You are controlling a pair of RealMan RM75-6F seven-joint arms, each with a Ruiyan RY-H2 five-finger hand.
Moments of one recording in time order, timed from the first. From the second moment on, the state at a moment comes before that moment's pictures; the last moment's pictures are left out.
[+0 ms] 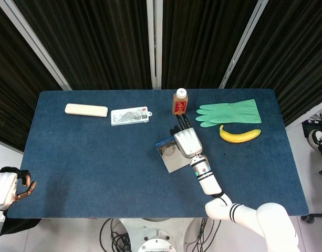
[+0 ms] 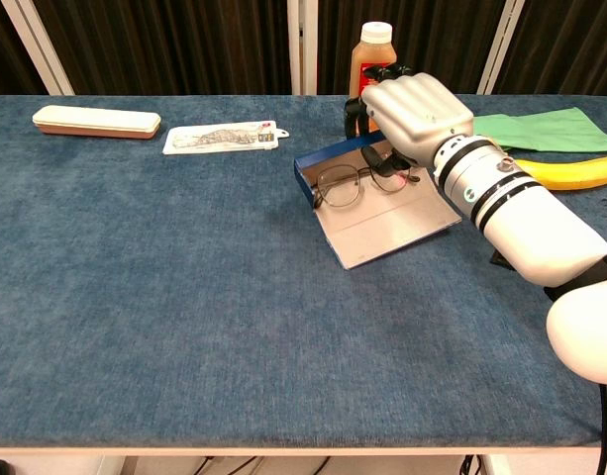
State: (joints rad) left arm -0.09 -1.07 -0.02 -1.62 1.50 1.45 -0.03; right arm 0.83 -2.00 0.21 -0.87 -1.29 1.16 -0.34
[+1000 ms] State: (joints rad) left arm -0.09 -1.07 -0.02 -1.63 1.50 1.44 -0.03; right arm 0.81 -1.79 0.28 -1.22 -1.13 0.96 -0.47
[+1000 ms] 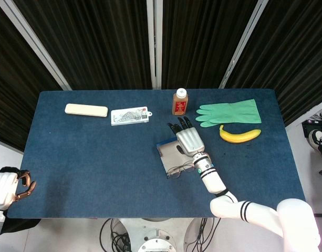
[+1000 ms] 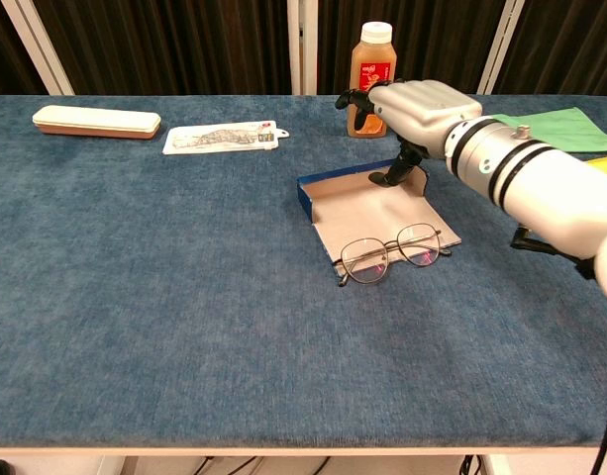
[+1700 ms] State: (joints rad) left arm -0.09 -1.07 -0.02 -1.63 1.49 1.44 -0.02; right arm 0.69 -1.64 0.08 -1.42 -1.31 0.99 -0.36
